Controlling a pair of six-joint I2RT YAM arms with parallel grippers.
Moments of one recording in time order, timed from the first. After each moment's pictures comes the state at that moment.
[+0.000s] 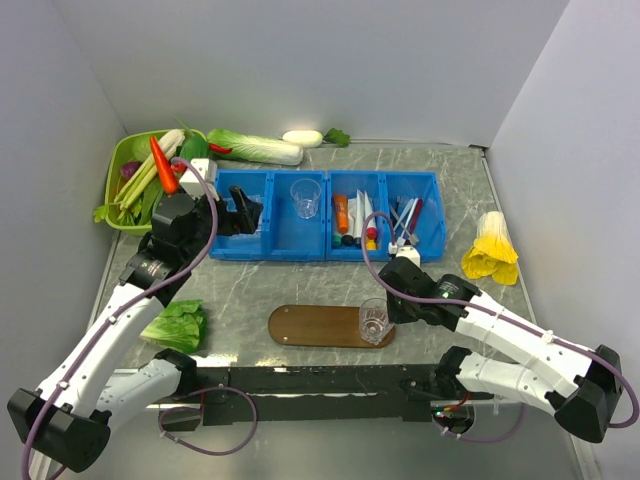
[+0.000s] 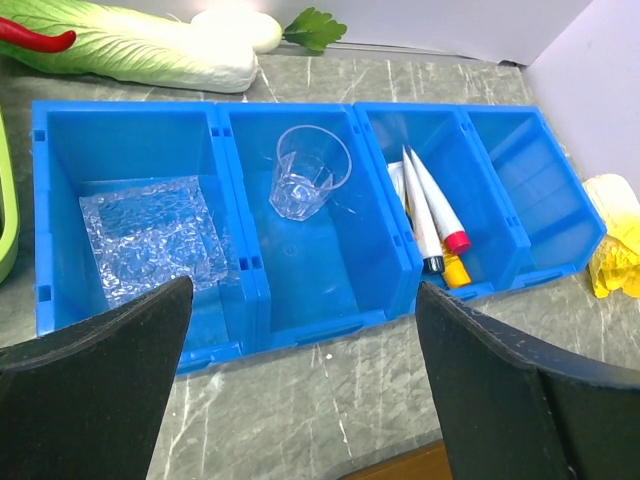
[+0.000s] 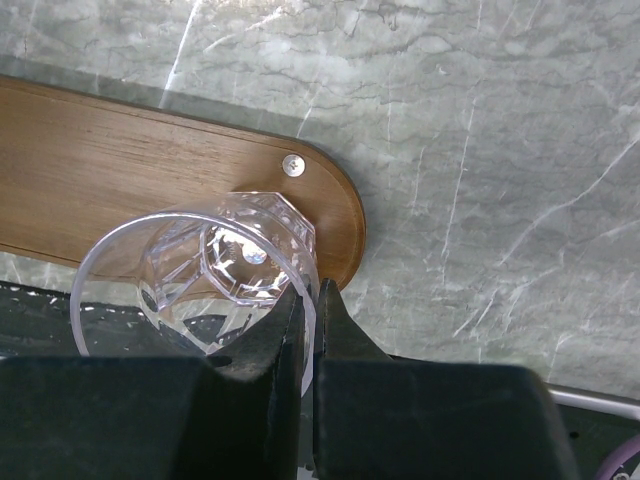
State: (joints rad) left arm -0.42 0.93 0.94 -0.21 -0.03 -0.35; right arm 0.85 0.93 0.74 -0.93 0.25 0.67
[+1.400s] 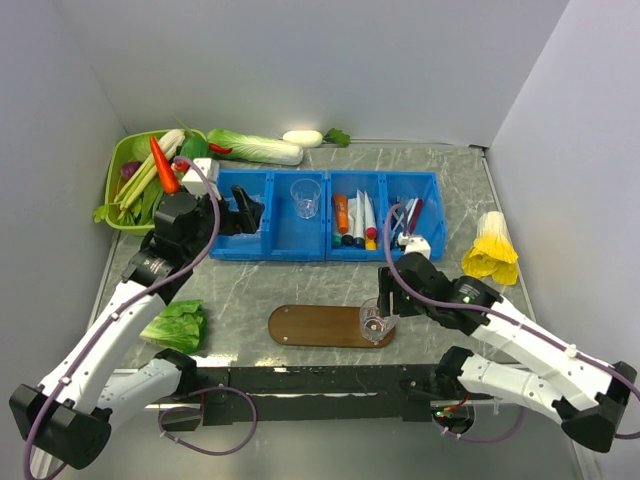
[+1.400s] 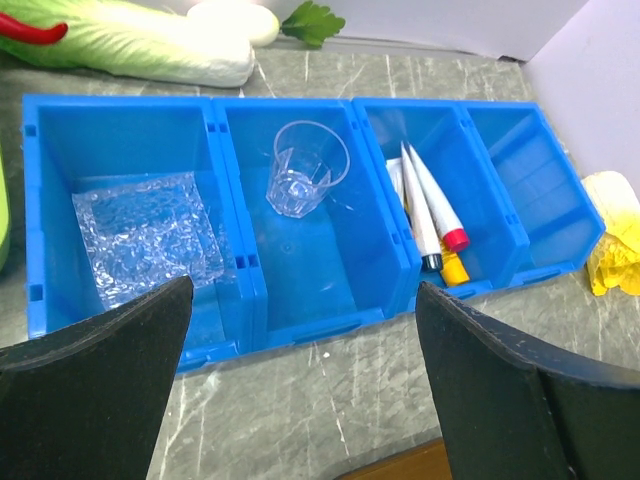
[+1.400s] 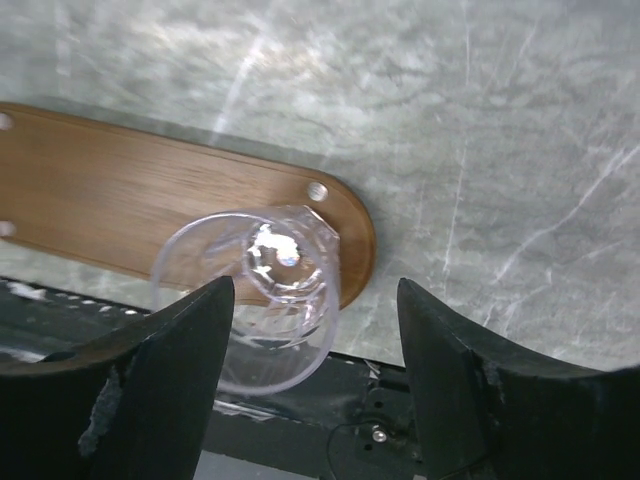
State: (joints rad) left arm -0.41 0.94 0.94 -0.21 -0.02 -0.35; right arm 0.86 0.84 0.81 -0.95 0.30 0.66
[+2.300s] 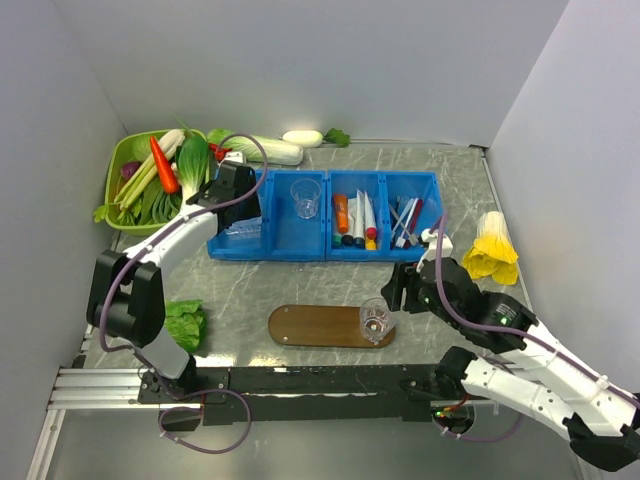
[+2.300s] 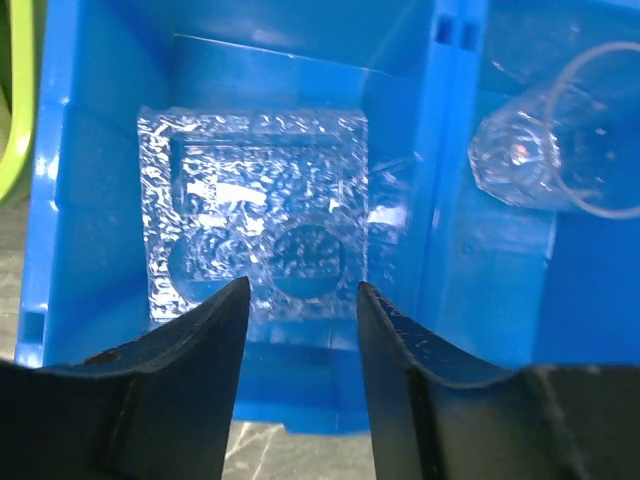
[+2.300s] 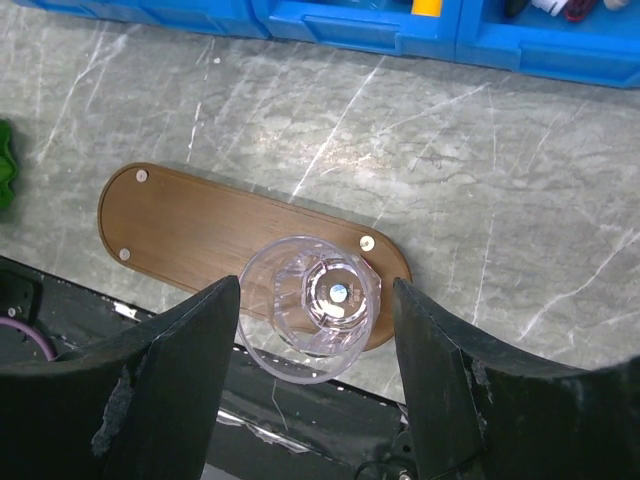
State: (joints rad) left arm -0.36 1.60 1.20 -0.34 -0.25 -0.43; right arm 0.86 0.64 0.83 -0.87 0.30 0.62
